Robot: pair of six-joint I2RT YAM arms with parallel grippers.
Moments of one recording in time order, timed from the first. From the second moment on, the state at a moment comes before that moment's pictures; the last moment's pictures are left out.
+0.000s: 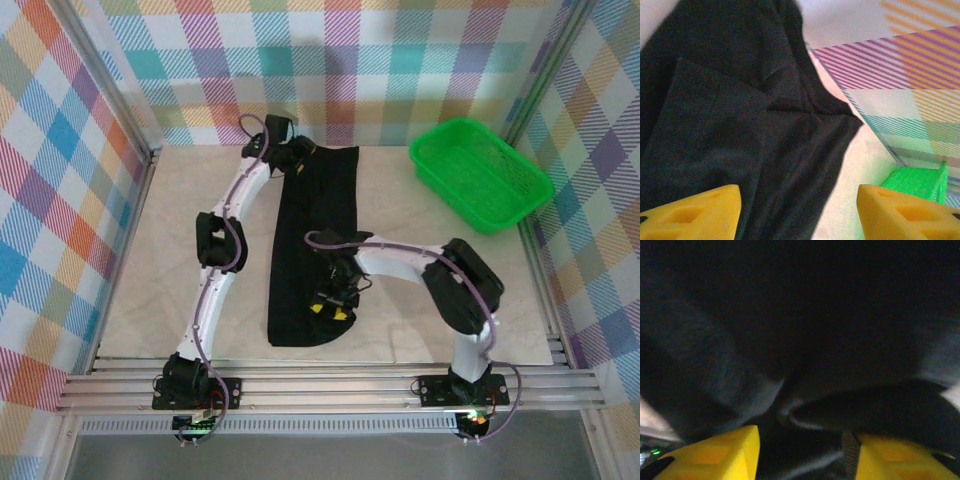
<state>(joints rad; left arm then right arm) -0.28 2.69 2.70 -0.73 0.25 -1.07 0.82 1.83 1.20 -0.80 -0.43 1.08</state>
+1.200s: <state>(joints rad) -0.35 1.22 0.58 -0.85 0.45 -0.84 0.84 1.65 0.88 -0.76 -0.39 1.03</state>
